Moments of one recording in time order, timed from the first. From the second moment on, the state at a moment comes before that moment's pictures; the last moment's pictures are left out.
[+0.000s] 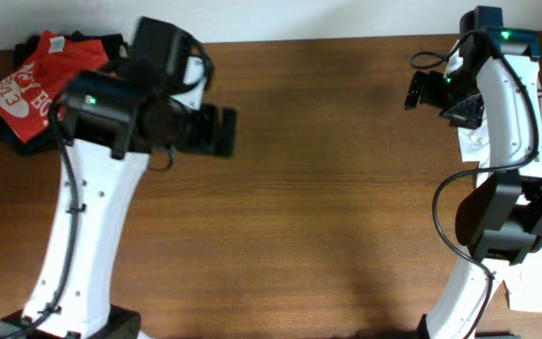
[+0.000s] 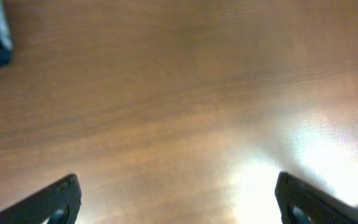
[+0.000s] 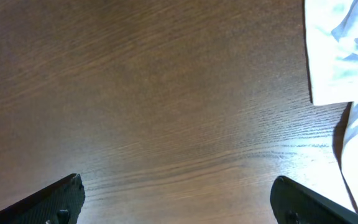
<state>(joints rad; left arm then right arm) -0.34 1.70 2.15 -1.58 0.05 -0.16 -0.16 2.14 2.11 -1.37 -0.10 0.22</state>
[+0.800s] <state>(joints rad) -0.13 1.01 0.60 0.08 0.45 0.27 -0.16 2.14 2.12 -1.37 -0.10 0.22</state>
